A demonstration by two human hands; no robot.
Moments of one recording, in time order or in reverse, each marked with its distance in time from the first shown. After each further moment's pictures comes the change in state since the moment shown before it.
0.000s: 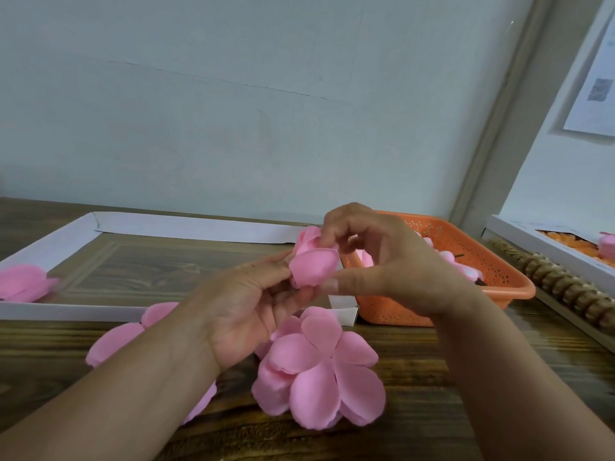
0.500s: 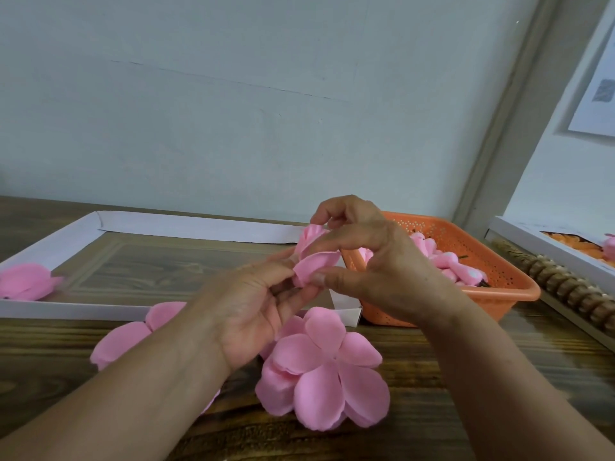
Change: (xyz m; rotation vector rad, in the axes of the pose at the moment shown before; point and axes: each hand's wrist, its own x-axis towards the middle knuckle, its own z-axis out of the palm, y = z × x) left_hand 0.000 -0.002 0.002 -0.049 0.028 0.029; right_hand 0.003 -0.004 0.012 -0.288 0.045 -0.083
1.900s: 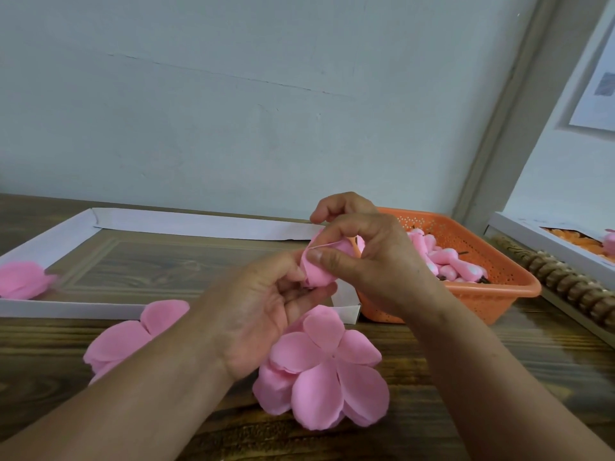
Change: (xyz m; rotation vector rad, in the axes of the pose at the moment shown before) left_hand -0.004 -0.006 0.000 0.082 -0.106 0.067; right_hand 0.004 0.009 0.010 0.169 0.115 0.086
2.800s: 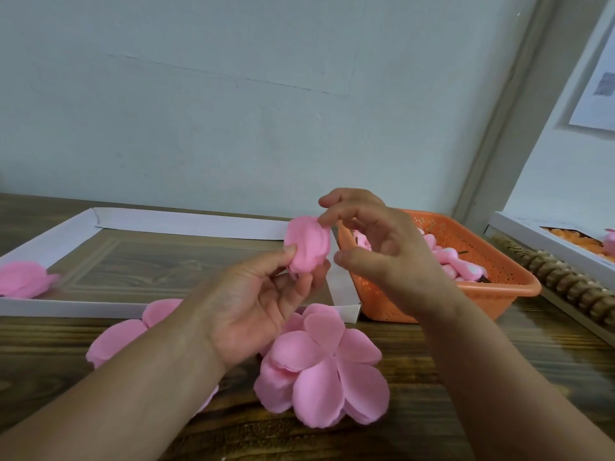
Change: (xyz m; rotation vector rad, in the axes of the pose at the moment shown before) left_hand 0.008 0.006 -0.005 -0.240 0.043 -0.160; right_hand -0.002 0.011 -0.008 0.121 0.031 -0.076
